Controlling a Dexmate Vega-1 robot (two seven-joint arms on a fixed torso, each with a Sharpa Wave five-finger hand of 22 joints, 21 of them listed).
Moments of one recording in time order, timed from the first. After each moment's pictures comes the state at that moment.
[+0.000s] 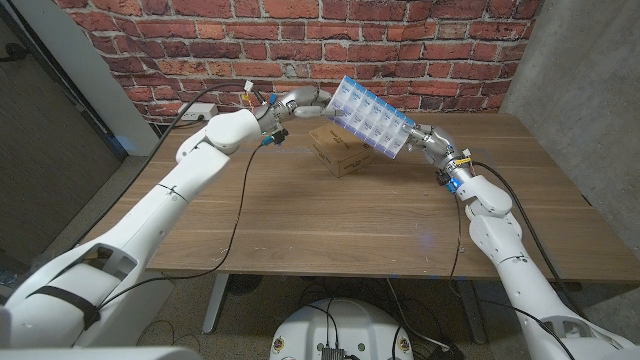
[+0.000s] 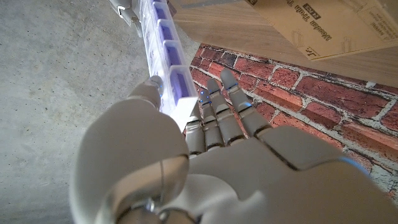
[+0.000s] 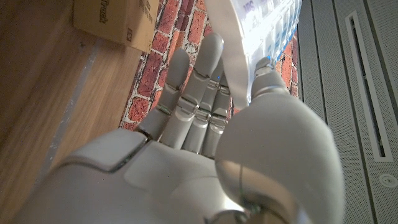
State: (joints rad) left arm 0.62 0.58 0.42 -1.66 -0.07 -0.11 -0.37; left_hand 1.04 0.18 0.33 -0.03 0.41 0.60 0.07 0.73 0.72 0.48 0.01 0.29 0.37 0.56 -0.05 0.22 0.26 0.35 -0.01 0.69 0.30; right arm -0.91 -0.24 0.02 -1.35 0.46 0.29 0.59; right_hand 1.13 0.06 0.22 -0.11 0.20 1.02 0.04 0.38 0.36 1.10 0.00 0.47 0.60 1.23 -0.21 0.66 0.88 0.63 -0.06 1.39 0.46
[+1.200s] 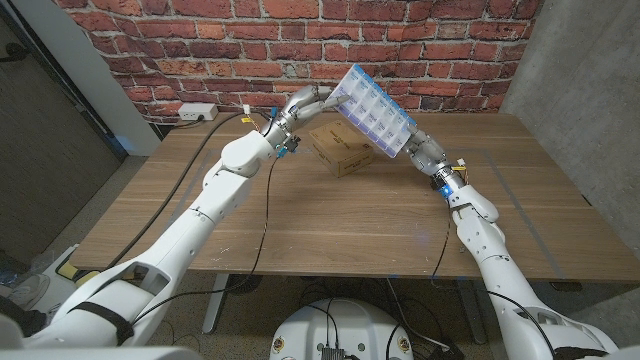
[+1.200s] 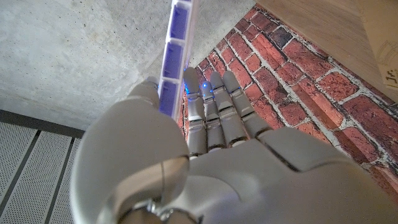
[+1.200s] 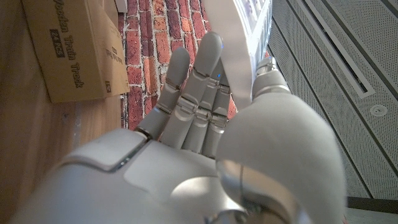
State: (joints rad) left arm 0.69 0.41 0.39 -1.50 -0.34 -0.34 -0.35; left_hand 1.05 0.15 0.30 0.01 0.34 0.74 0.15 0.77 0.69 0.53 0.07 0.40 0.47 0.64 -0.04 0.24 0.32 0.28 -0.02 0.87 0.32; right arm -0.87 -0.13 0.09 -1.21 0.66 0.20 0.80; right_hand 1.14 0.06 0.22 -0.11 0.20 1.03 0.05 0.38 0.37 1.13 0.01 0.46 0.60 1.26 -0.21 0.66 0.89 0.65 -0.06 1.41 0.41
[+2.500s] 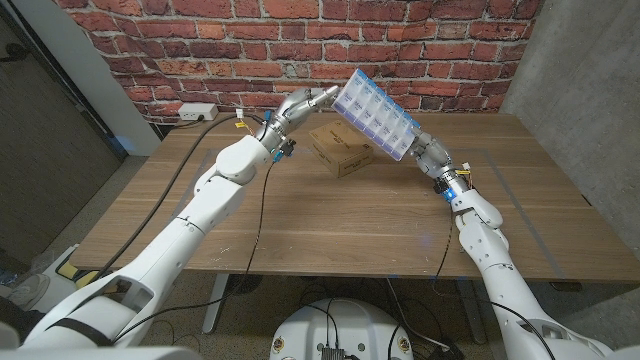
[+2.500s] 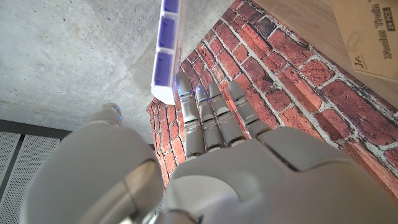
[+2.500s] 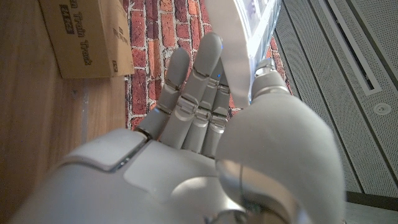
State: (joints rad) left arm 0.77 0.49 0.39 -1.64 -0.30 -0.26 -0.20; left_hand 0.62 -0.17 0.24 0.15 0.22 0.61 0.09 0.60 0.45 0.51 0.00 0.29 0.41 0.48 -0.02 0.18 0.34 0.06 0.07 0.98 0.23; right arm -0.92 -0.13 0.10 -1.27 0.63 0.24 0.72; right_hand 1.14 0.06 0.22 -0.11 0.19 1.03 0.04 0.36 0.38 1.13 0.01 0.46 0.62 1.26 -0.21 0.66 0.90 0.64 -0.06 1.43 0.37
